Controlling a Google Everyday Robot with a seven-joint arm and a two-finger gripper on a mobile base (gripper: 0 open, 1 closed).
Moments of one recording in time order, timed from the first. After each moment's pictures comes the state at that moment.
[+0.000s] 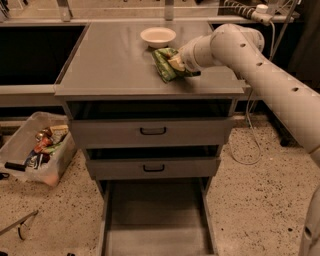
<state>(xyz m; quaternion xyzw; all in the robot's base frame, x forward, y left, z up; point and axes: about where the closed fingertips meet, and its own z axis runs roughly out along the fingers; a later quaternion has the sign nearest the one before) 0.804 -0.072 0.878 -0.44 0.74 0.04 0.51</state>
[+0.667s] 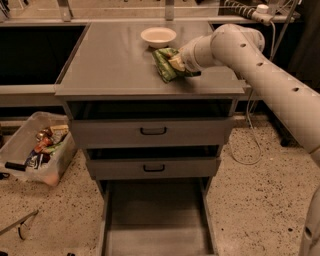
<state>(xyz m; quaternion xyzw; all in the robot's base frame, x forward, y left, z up) 0.804 -0.072 0.878 -0.44 0.74 0.04 0.51</state>
